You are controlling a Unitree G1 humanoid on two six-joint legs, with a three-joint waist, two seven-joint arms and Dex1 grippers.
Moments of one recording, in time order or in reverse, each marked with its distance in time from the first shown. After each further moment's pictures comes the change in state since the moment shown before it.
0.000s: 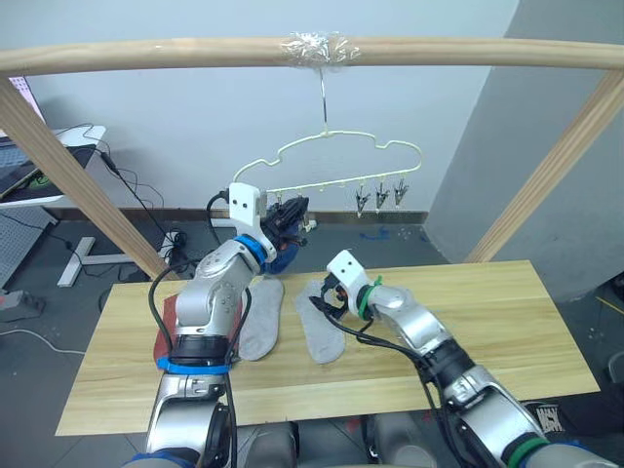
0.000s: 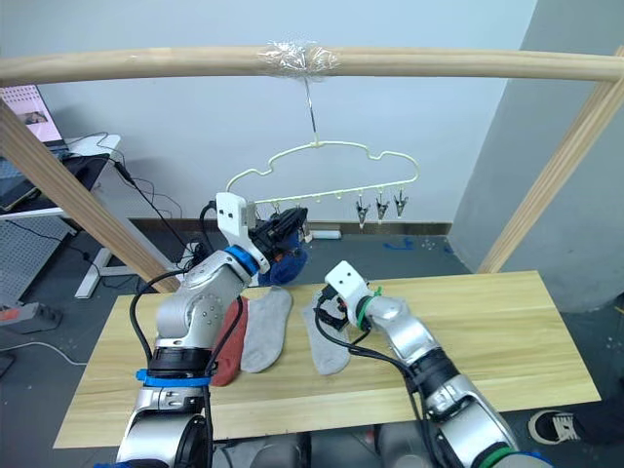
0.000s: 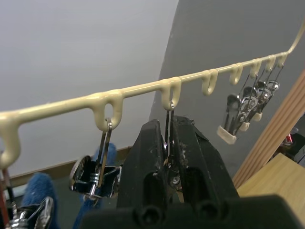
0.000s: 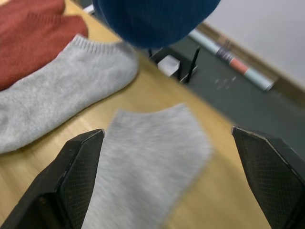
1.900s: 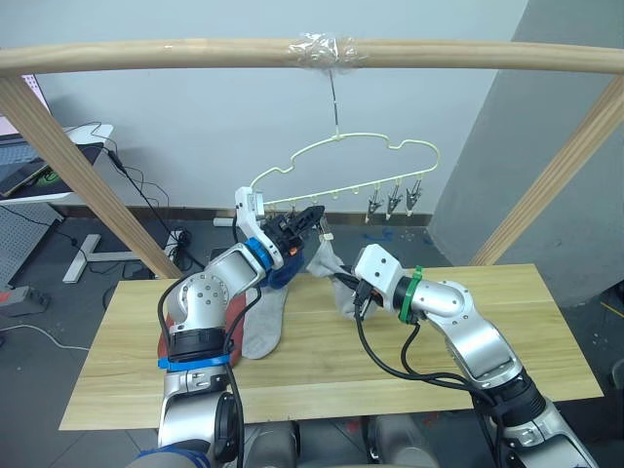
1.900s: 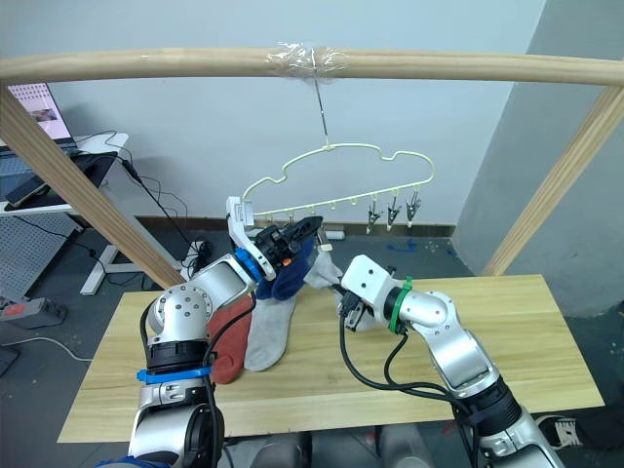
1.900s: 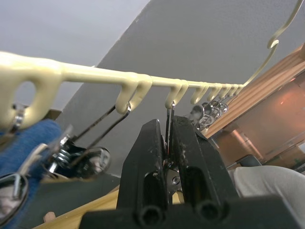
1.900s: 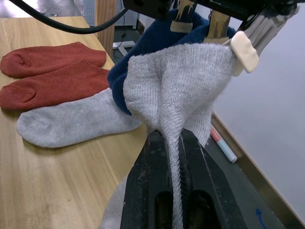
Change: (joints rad) left arm -0.044 -0.081 0.170 0.023 -0.390 0.421 0.106; right arm 0.239 -0.314 -0.059 -0.883 -0.057 0.127 0.251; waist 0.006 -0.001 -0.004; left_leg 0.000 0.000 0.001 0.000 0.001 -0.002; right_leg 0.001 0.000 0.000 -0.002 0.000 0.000
